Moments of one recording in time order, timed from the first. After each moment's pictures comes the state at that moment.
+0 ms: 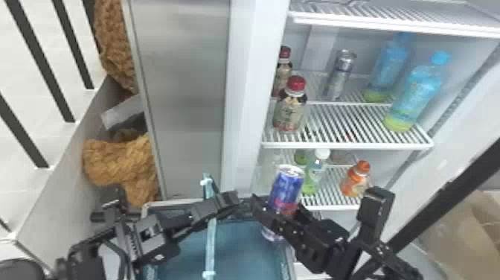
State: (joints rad) left arm 0.07 0.09 0.09 -1.63 1.25 1.21 -0.60; right arm 0.51 -0.21 0.02 -2.26 -0.50 0.56 0.29
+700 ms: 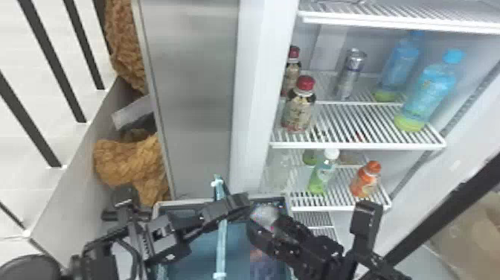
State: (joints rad) left arm 0.07 0.09 0.08 -1.63 1.25 1.21 -0.60; right arm 0.49 -0.20 0.05 -2.17 -0.50 0.60 0.36
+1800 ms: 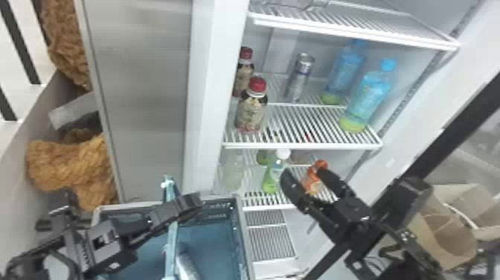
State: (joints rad) left arm 0.07 0.09 0.08 -1.63 1.26 1.21 -0.60; right arm 0.55 -0.12 -0.26 -2.30 -0.44 0.40 0.33
